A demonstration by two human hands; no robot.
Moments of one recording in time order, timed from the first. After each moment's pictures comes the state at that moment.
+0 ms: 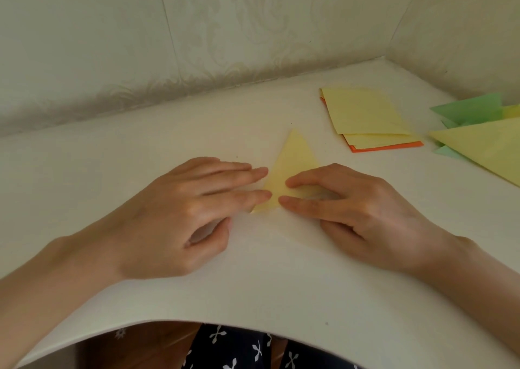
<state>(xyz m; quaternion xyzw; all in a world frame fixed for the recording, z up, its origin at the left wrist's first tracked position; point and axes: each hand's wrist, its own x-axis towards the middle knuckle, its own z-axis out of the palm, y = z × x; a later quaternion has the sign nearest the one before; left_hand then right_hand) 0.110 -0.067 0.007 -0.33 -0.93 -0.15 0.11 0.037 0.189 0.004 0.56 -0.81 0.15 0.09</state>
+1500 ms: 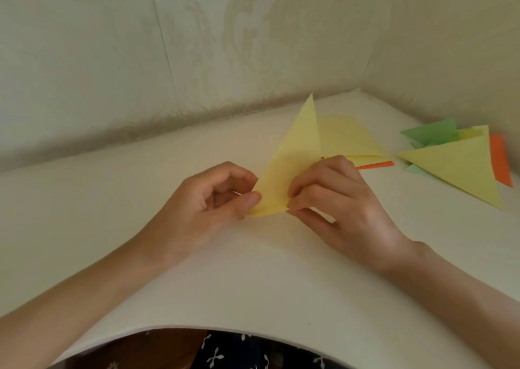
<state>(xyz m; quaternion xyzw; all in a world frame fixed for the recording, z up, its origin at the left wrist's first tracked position) 0.105 -0.028 0.023 -0.08 -0.77 -0.64 0.04 0.037 0.176 0.012 0.52 -0.76 0.27 0.29</state>
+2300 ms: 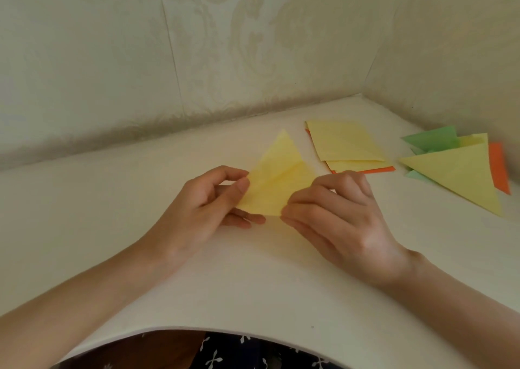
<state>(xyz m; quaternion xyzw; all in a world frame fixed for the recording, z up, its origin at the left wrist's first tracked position) 0.105 -0.026 0.023 -0.01 -0.69 -0.72 0.01 0.048 0.173 0.011 0.52 -0.74 0.17 0.40</state>
